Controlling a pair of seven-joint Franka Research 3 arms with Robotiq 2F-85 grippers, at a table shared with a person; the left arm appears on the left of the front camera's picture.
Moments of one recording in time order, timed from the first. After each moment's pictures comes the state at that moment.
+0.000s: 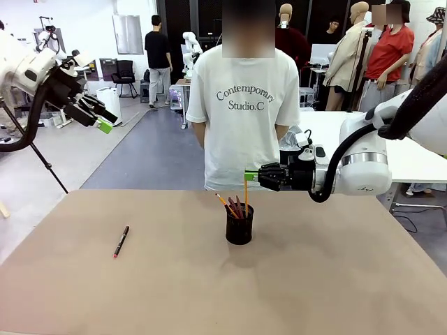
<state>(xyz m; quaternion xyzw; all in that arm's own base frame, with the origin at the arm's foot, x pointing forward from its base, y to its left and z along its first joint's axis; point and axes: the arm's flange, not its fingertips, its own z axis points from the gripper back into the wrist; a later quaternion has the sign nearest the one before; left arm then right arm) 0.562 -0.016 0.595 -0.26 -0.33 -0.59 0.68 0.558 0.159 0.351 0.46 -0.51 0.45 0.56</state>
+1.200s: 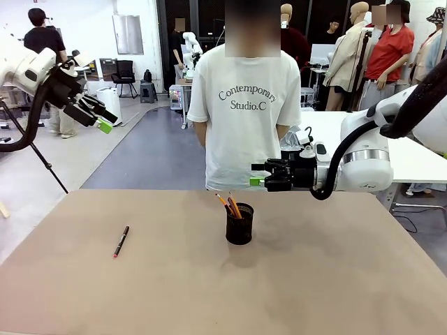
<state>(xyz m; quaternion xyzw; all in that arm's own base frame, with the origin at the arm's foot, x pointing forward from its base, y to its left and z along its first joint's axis) 0.562 -0.016 0.595 -0.26 -0.33 -0.59 0.68 0.557 0.156 0.362 0.48 -0.49 0.46 0.56</state>
